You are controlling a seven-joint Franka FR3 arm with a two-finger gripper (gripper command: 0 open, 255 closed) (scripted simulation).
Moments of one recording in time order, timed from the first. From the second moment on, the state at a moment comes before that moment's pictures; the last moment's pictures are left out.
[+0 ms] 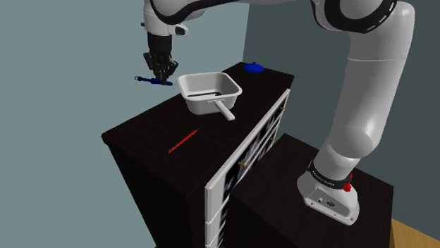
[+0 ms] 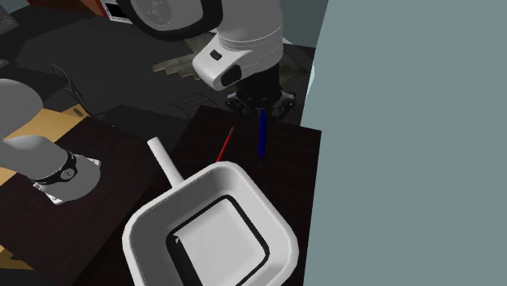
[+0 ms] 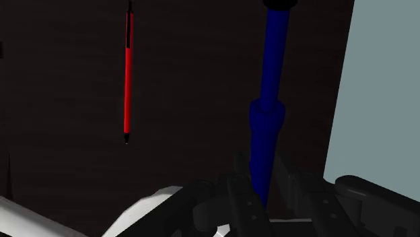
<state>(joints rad) -0.04 0.27 0.47 -1.59 -0.10 1.95 1.74</state>
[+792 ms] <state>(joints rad) -0.22 -0.06 0.37 -1.95 0.09 2.01 1.42</state>
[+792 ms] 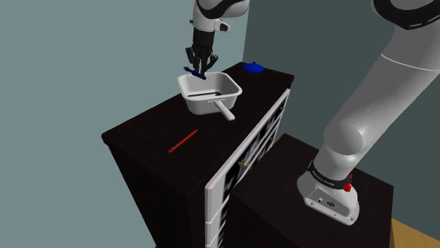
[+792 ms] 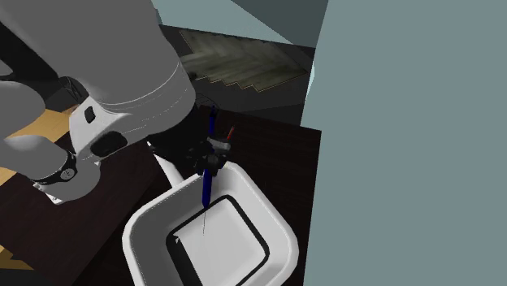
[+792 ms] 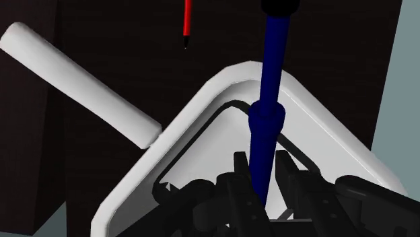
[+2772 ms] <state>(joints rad) -0.26 -0.10 0.32 -2.19 0.13 2.20 1.28</state>
